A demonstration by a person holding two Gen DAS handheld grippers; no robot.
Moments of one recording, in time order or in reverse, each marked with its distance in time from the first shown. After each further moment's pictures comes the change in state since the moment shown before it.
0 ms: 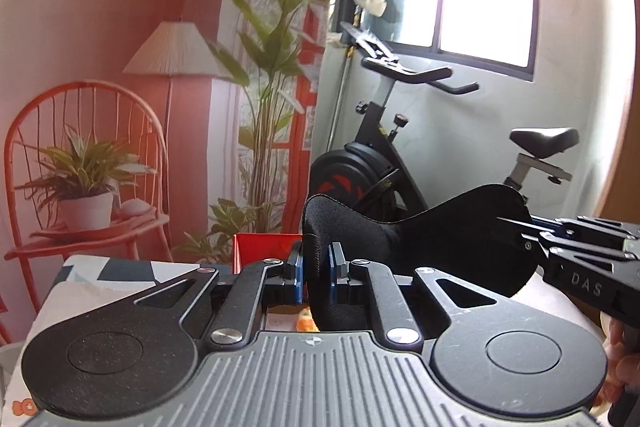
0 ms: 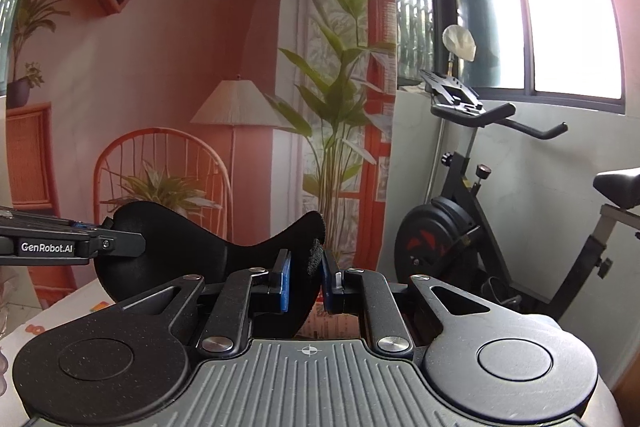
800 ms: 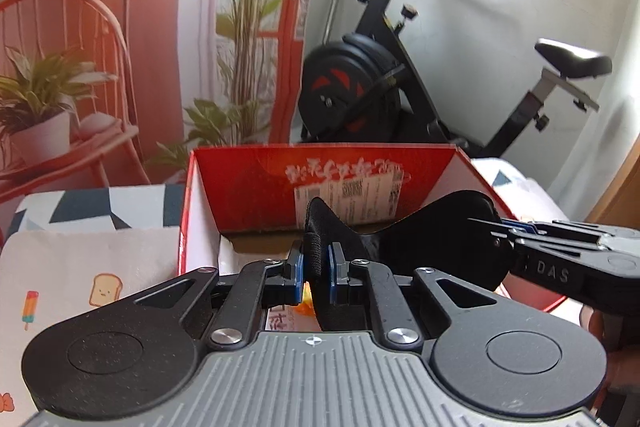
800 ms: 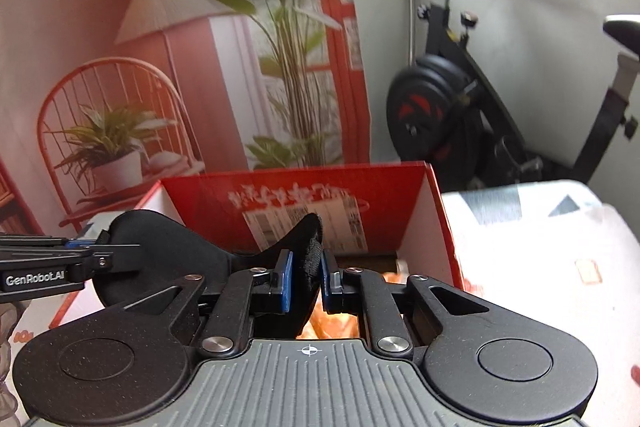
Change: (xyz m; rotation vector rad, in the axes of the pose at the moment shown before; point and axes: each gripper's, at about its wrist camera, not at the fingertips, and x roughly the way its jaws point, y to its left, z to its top) left arm 0.114 0.009 -0.007 0.007 0.354 -0.043; right arm 0.125 -0.049 -0.047 0.262 0.372 -0.015
